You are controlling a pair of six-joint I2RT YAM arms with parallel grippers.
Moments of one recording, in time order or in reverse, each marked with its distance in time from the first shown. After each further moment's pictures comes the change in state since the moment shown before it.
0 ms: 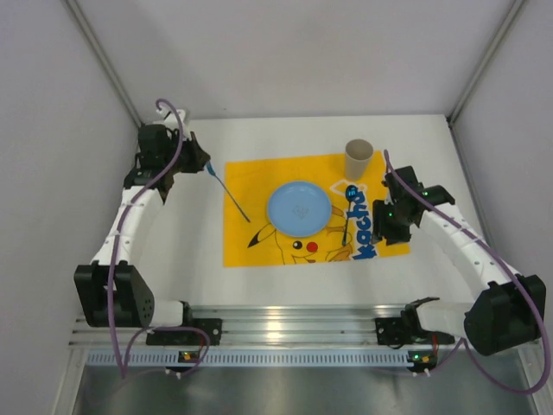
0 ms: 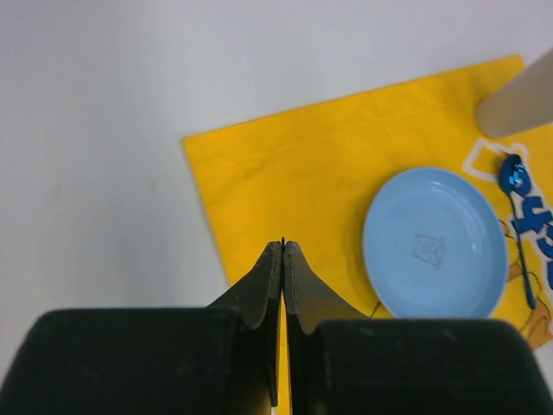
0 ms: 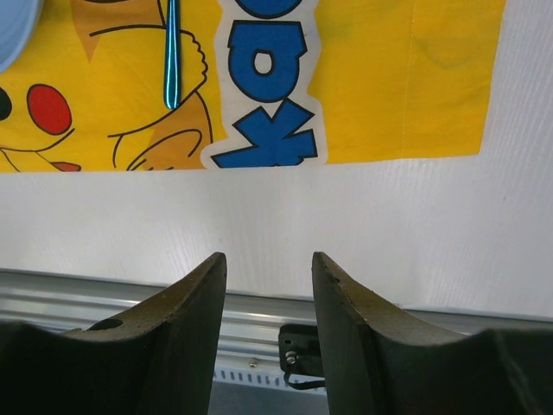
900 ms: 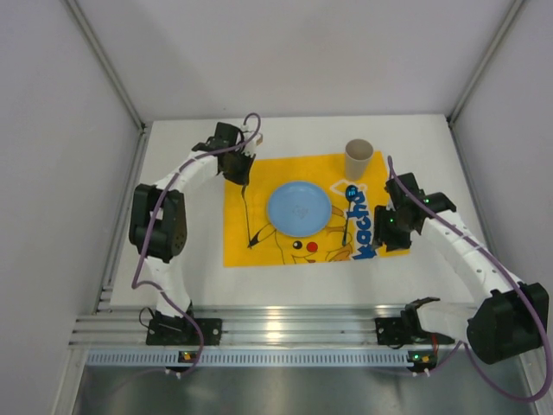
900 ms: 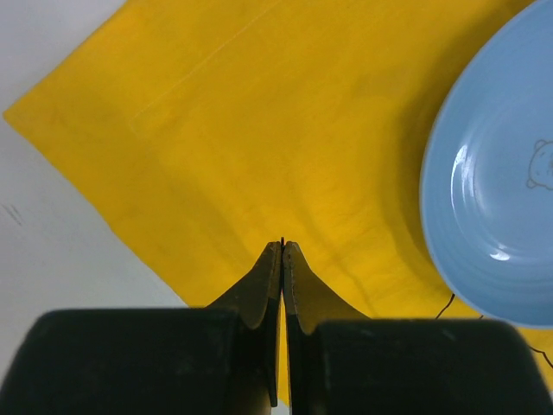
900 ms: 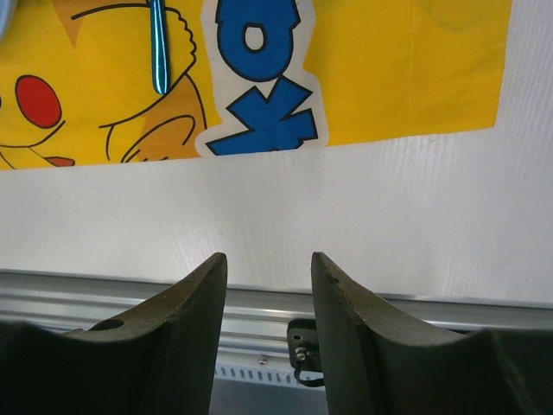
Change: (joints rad) left arm -0.277 0.577 0.327 -0.251 -0.106 0.302; right arm 0.005 -0.050 -0.061 0.005 -0.003 0.056
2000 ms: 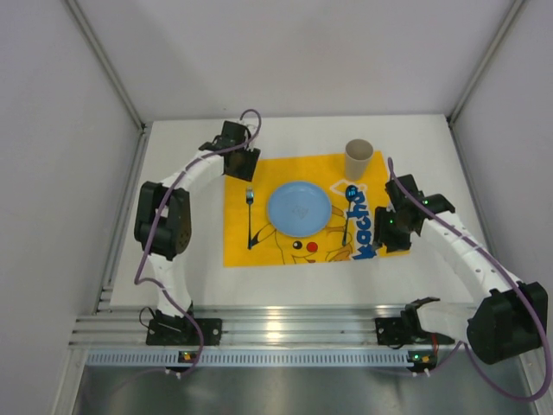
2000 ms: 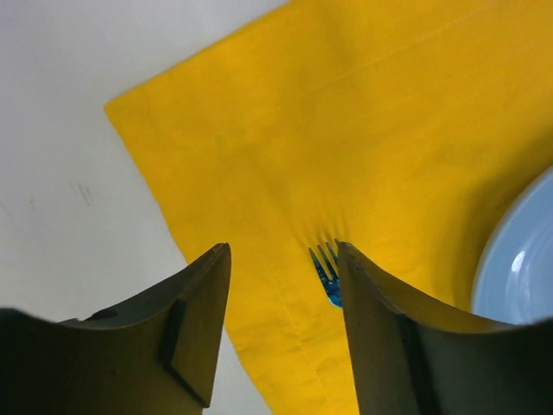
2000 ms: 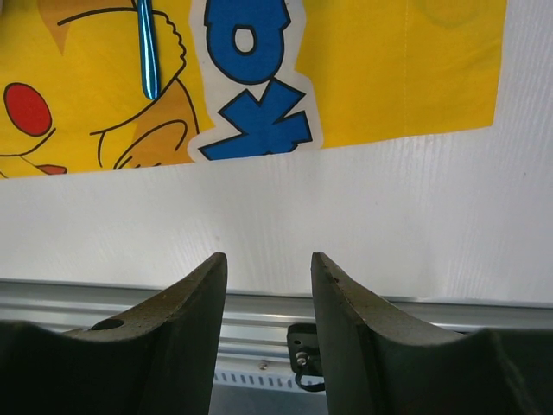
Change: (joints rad) left arm -0.035 0.053 0.032 0.066 -0.229 -0.121; right arm 0.000 0.000 -0.021 0.017 0.013 0.017
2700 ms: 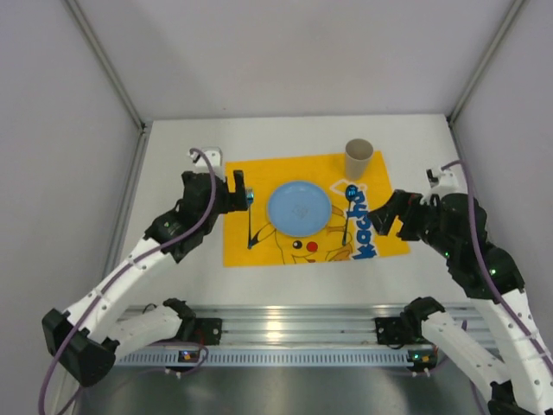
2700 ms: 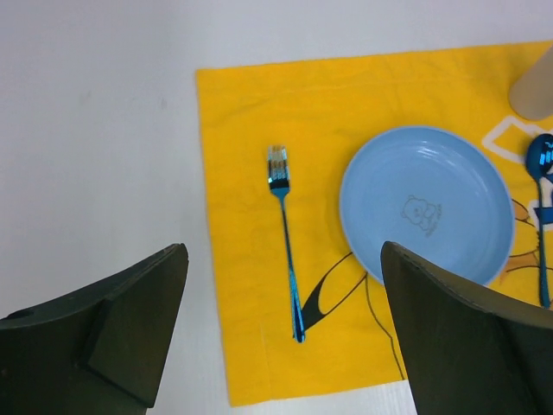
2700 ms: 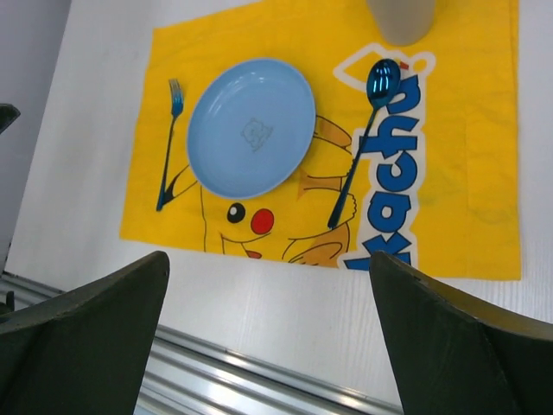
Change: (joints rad) left arm -0.300 -0.926 -0.552 0.085 -0.409 -0.384; right arm 0.087 -0.503 0.111 0.184 -0.009 0.042
